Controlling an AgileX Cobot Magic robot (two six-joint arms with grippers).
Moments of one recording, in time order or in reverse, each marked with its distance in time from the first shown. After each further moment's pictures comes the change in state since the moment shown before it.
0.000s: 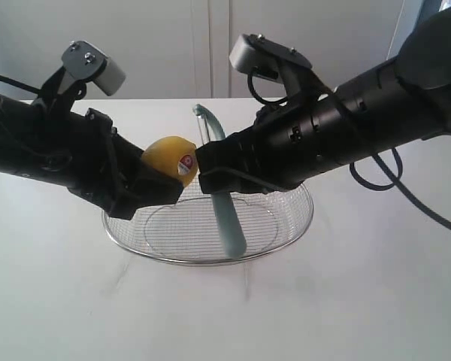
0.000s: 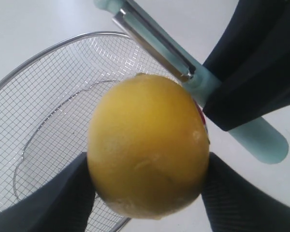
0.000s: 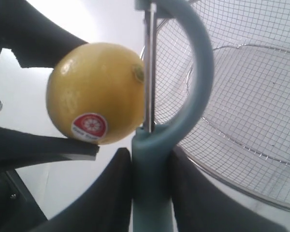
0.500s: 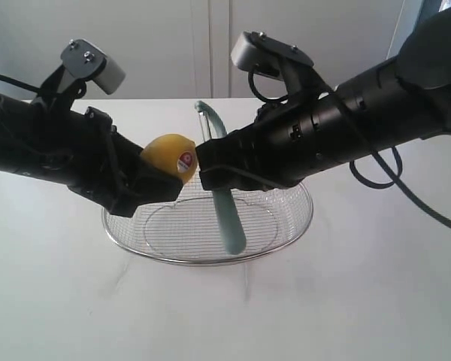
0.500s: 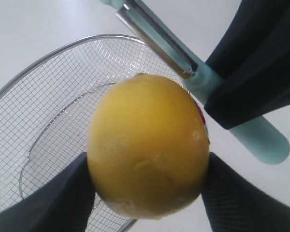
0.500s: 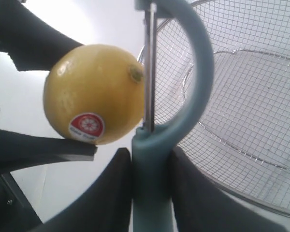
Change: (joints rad) left arm 0.000 0.000 0.000 -0.001 -0.018 0.000; right arm 0.000 0.000 0.000 0.000 -0.017 0.000
